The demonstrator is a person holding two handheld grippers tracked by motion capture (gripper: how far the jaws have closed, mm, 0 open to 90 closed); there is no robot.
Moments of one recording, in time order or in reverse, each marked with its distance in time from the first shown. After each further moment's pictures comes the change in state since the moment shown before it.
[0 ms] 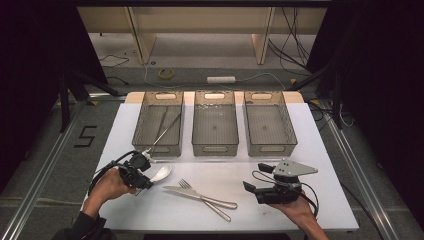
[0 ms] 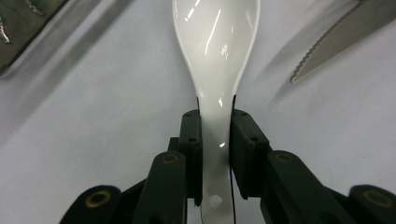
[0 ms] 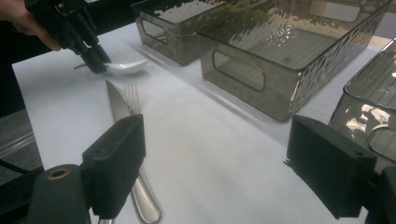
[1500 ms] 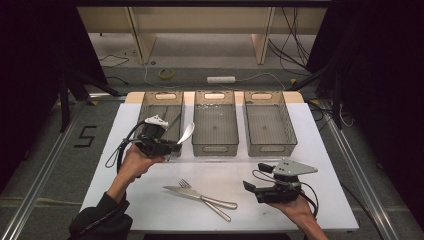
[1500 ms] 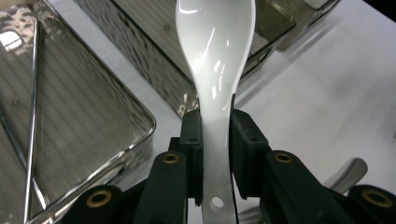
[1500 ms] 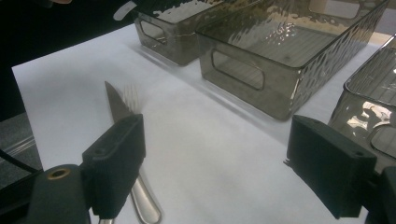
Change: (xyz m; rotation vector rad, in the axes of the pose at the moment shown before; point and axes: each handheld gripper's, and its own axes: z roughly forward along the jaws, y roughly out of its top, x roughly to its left) left arm -0.015 0.085 -0.044 -0.479 -0.065 -0.118; right arm -0.002 -0.001 0.002 0.000 0.004 0.021
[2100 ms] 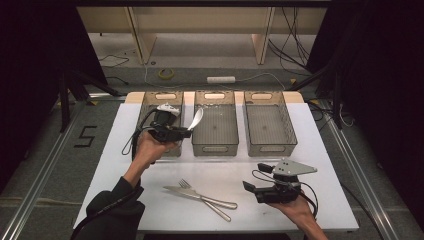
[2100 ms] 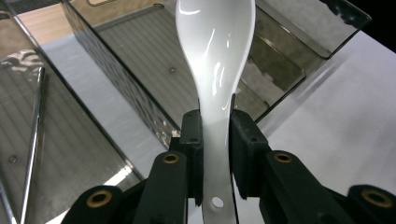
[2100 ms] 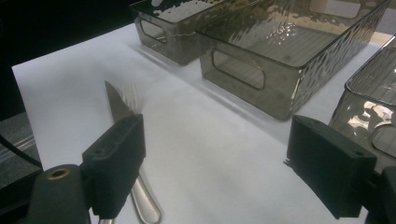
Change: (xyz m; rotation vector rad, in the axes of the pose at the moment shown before) left arm 0.002 0.037 0.026 -0.053 0.010 -0.007; right arm 0.000 0.000 0.000 0.004 0.000 -0.003
